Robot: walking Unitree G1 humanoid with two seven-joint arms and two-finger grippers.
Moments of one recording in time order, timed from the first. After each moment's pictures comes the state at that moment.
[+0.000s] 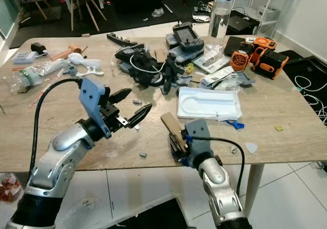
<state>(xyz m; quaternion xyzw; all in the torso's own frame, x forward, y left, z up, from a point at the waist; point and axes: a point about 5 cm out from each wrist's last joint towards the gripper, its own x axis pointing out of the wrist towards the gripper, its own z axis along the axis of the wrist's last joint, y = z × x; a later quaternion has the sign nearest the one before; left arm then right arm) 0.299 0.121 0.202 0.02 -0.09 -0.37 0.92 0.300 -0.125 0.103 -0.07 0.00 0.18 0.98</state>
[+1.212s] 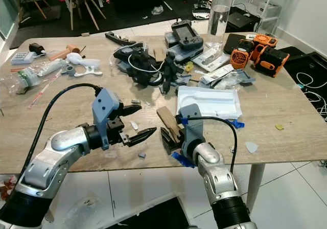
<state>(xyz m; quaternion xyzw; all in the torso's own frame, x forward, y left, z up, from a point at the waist) 0.290 0.123 0.186 0.10 0.00 -0.46 0.88 0.307 -0.111 0.090 0.03 0.25 0.21 0.94</state>
